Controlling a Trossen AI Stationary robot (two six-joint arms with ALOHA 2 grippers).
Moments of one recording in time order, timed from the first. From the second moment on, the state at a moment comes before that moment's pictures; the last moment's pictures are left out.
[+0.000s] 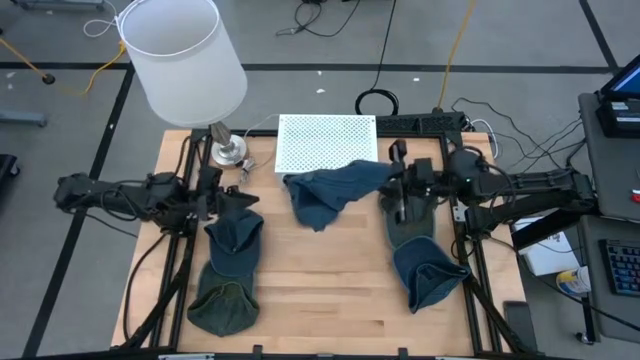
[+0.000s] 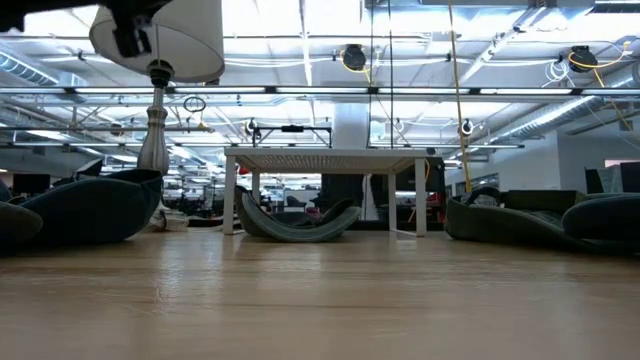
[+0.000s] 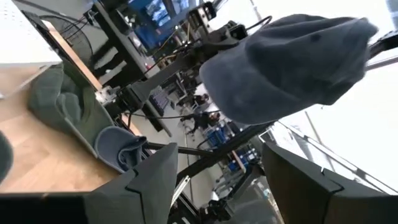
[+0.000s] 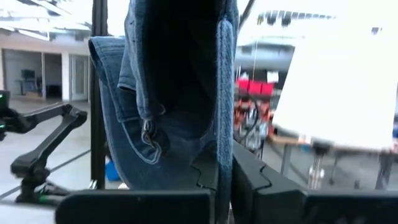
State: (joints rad) left arm -0.10 0.56 0.41 0.32 -0.05 -0.98; right arm 0.00 1.03 0.88 0.43 -0.08 -0.05
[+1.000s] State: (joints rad) left arm -0.20 1.35 0.98 0.76 -0.06 -1.21; right arm 0.00 1.03 0.88 0.85 -0.41 -0.13
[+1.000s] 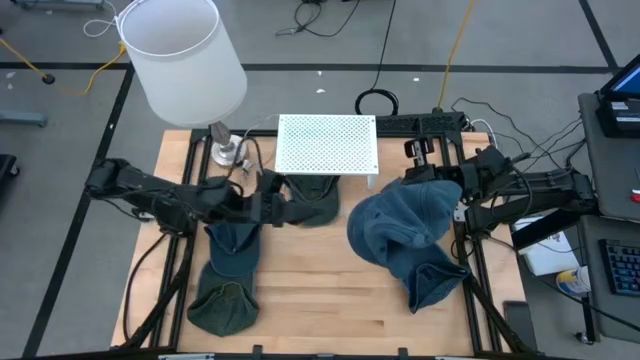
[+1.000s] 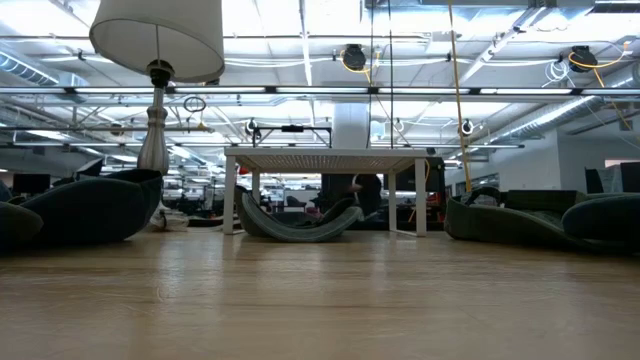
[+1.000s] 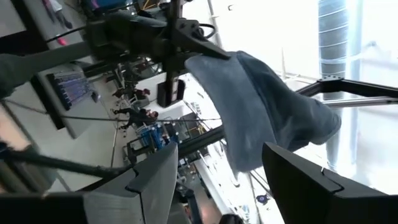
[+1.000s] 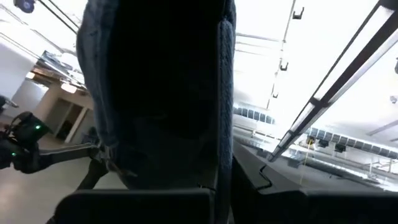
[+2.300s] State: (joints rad) left arm -0.20 1.72 1.43 0.78 0.02 -1.35; right arm 0.00 1.03 0.88 0.84 -0.52 -0.07
